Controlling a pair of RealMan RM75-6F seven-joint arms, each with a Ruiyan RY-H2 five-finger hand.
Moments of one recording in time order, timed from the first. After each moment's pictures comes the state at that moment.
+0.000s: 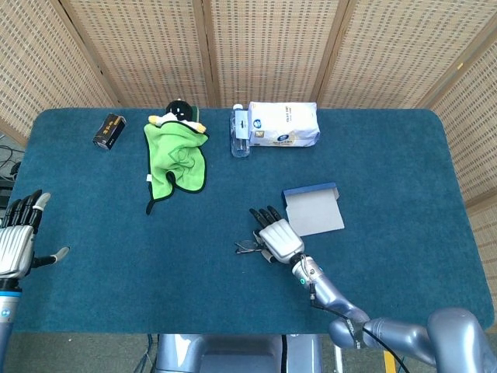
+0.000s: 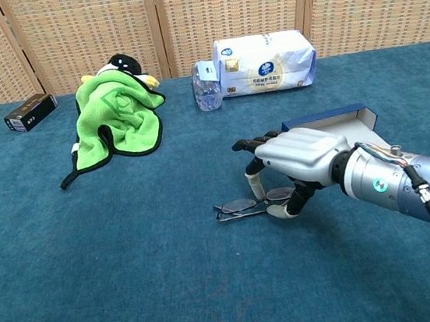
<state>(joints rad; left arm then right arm) -0.19 -1.19 -0.11 -1.55 1.36 1.37 0.01 0.76 -1.79 0.16 -1.27 -1.23 0.87 -0.43</state>
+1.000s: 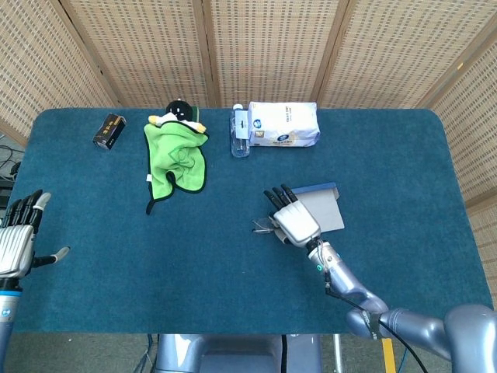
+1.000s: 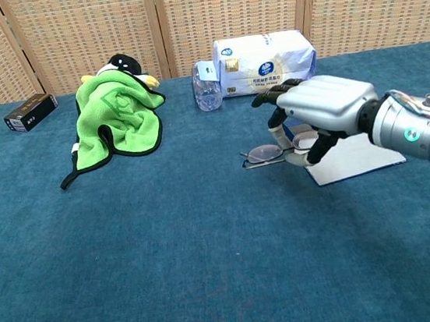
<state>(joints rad) -0.19 -1.19 -0.11 -1.55 1.35 1.37 0.01 0.77 -1.67 0.16 -1.24 -1.35 0.96 -0.33</state>
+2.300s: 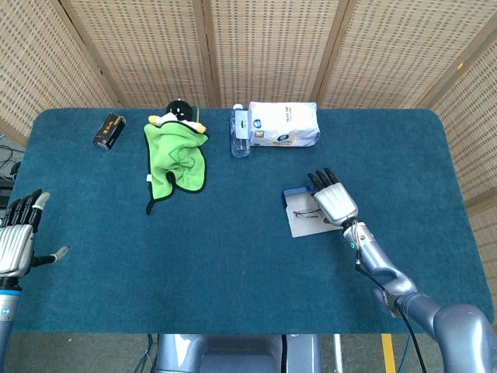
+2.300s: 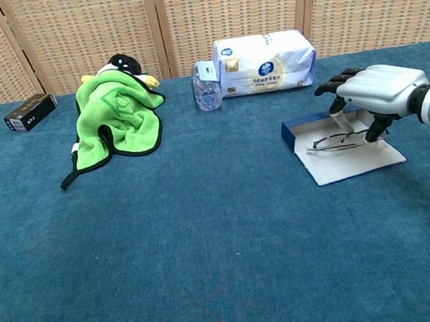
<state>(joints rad) -0.19 -1.19 -0.12 -1.55 1.34 1.36 0.01 0.77 -1.73 0.09 -0.76 -1.44 0.90 -0.06</state>
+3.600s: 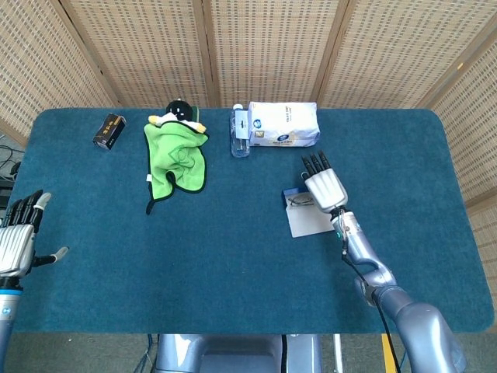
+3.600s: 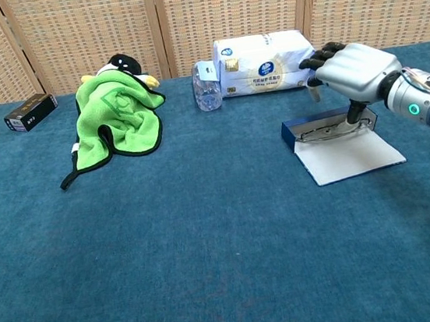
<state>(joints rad) -0.20 -1.19 -0.11 -1.55 1.34 1.35 0.01 0.84 -1.92 0.15 -0.45 -1.43 0.98 -0.18</state>
